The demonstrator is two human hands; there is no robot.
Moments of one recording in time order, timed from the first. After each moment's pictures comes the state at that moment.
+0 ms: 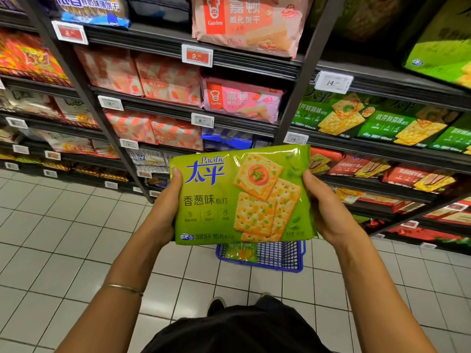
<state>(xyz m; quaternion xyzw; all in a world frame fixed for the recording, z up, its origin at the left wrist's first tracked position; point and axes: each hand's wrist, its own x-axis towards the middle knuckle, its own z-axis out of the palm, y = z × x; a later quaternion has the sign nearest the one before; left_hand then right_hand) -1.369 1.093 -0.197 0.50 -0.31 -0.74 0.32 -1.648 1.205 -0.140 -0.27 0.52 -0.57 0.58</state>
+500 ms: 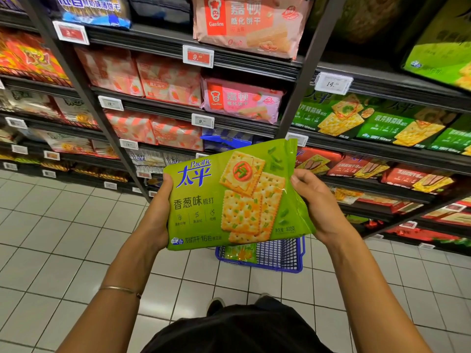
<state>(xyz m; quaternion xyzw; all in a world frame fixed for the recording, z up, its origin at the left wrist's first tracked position) -1.355 1.090 -0.214 0.48 -0.23 -0.78 0.31 -1.637 1.200 -0.141 -0.29 0.53 -0.58 0.54</state>
